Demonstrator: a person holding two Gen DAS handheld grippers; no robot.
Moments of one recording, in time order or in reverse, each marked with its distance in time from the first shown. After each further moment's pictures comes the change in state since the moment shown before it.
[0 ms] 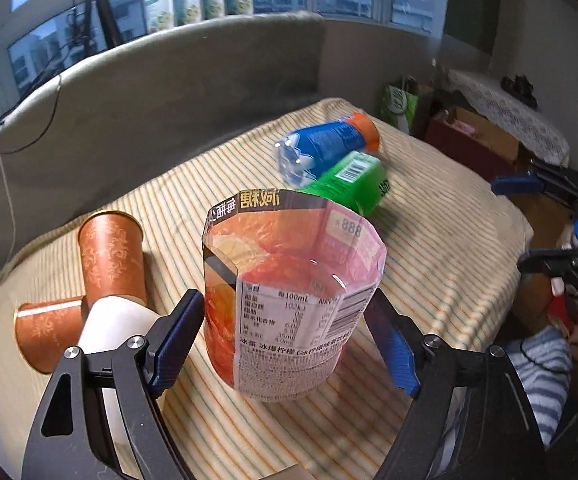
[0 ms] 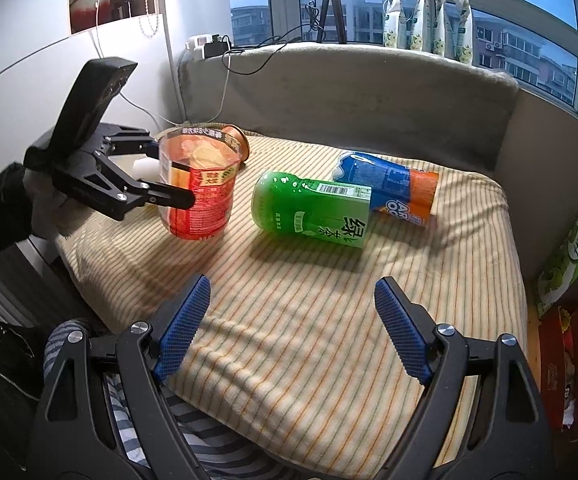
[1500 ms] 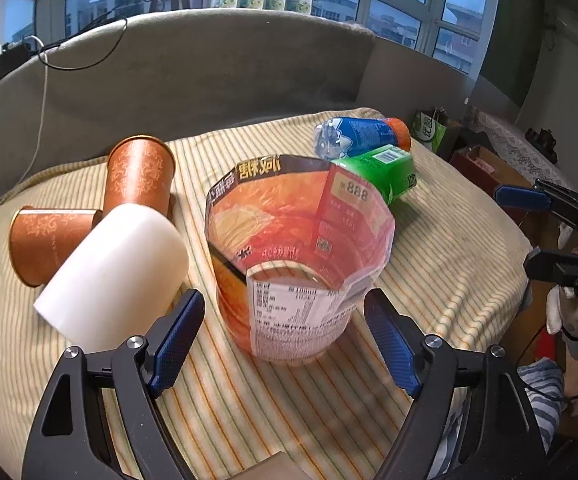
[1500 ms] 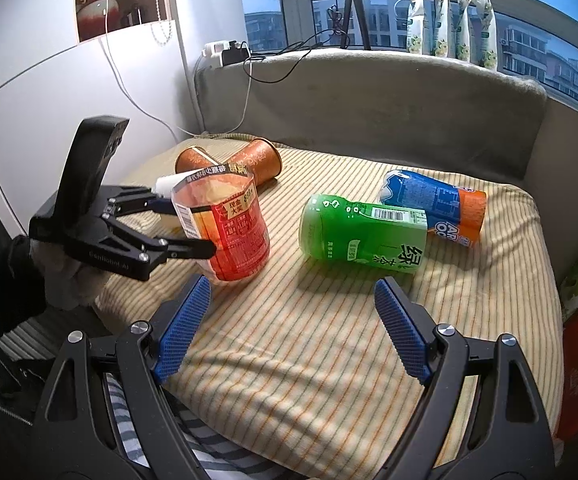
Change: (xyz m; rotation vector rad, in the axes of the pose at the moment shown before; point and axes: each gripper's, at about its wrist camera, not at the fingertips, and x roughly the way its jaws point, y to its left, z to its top) left arm -0.007 0.020 -0.051 -0.194 -0.052 0.024; right arm 0.022 0.033 0.022 0.021 -0.022 0.058
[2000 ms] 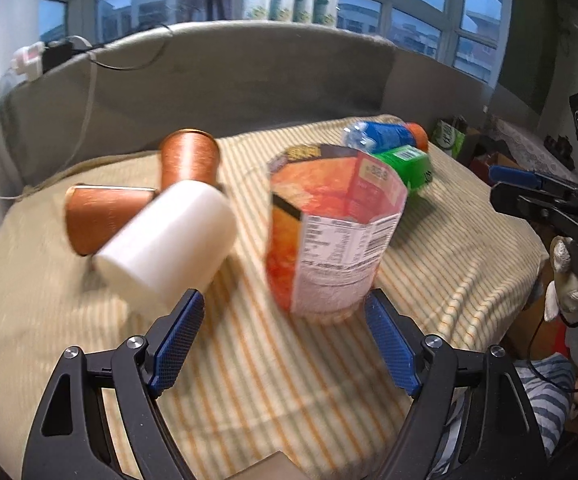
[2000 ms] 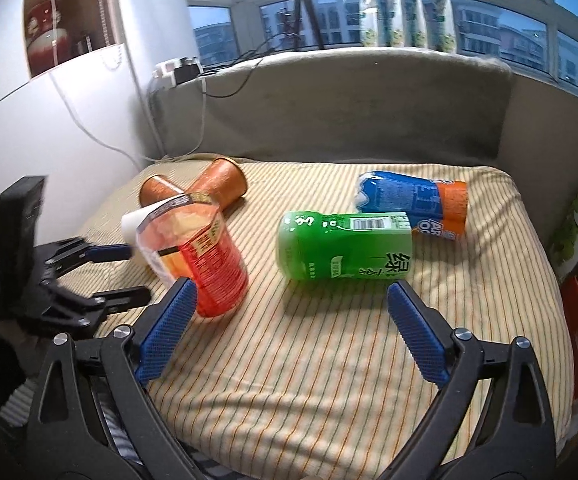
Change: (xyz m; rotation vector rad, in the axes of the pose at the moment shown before) left arm -0.036 0.010 -0.024 -0.036 -0.049 0.107; right arm 0.018 -0.003 0.014 0.152 -0.022 -0.122
